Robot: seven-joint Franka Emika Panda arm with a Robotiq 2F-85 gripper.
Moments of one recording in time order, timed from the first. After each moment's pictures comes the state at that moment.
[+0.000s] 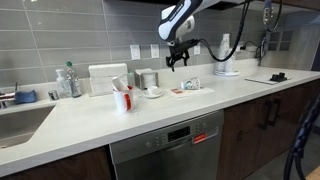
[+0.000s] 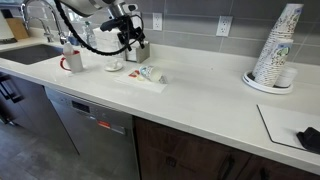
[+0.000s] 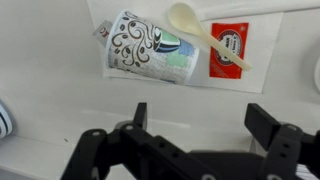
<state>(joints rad) 0.12 0.55 -0.12 -1.40 -0.32 2.15 0.20</state>
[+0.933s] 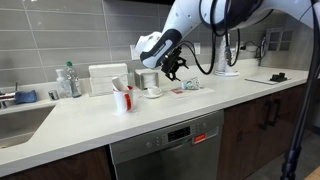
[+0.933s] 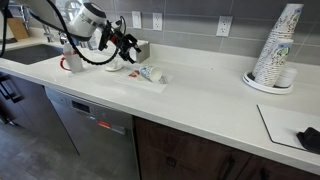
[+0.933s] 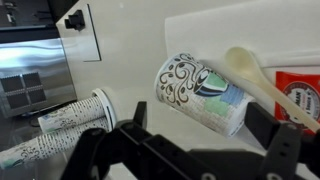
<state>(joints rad) 0.32 0.87 -0.19 -1.08 -0.78 1.64 0.50</state>
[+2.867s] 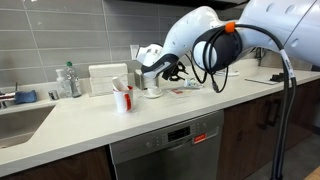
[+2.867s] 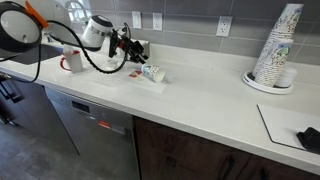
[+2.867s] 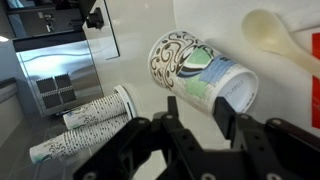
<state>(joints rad) 0.29 1.16 -0.25 -0.70 -0.81 1.54 0.50</state>
